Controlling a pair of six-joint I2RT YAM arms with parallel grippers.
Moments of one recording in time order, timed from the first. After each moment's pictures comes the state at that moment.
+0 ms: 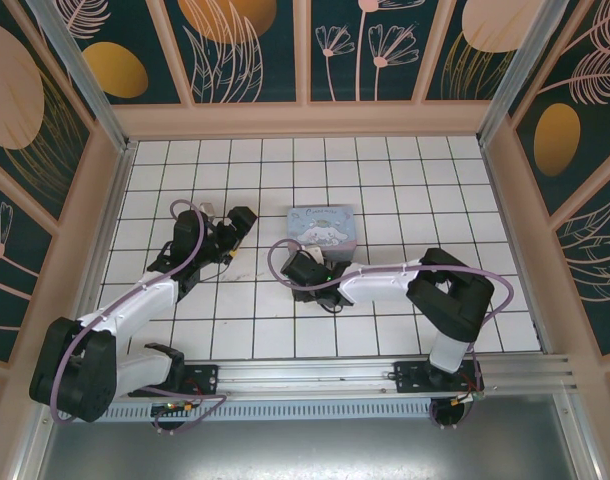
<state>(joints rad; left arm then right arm) -0.34 1.19 0.55 0.15 0.29 -1.19 1.08 1.75 0.91 -0.25 0.25 0.76</state>
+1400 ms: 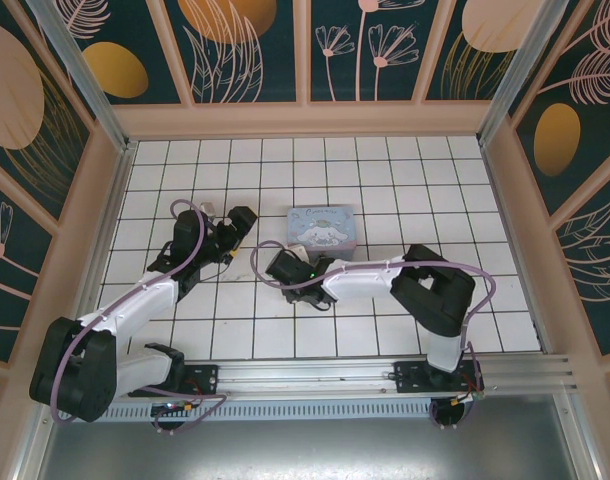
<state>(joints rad) -0.34 1.19 0.55 0.15 0.29 -1.19 1.11 1.85 1.05 -0.35 0.29 0.69</state>
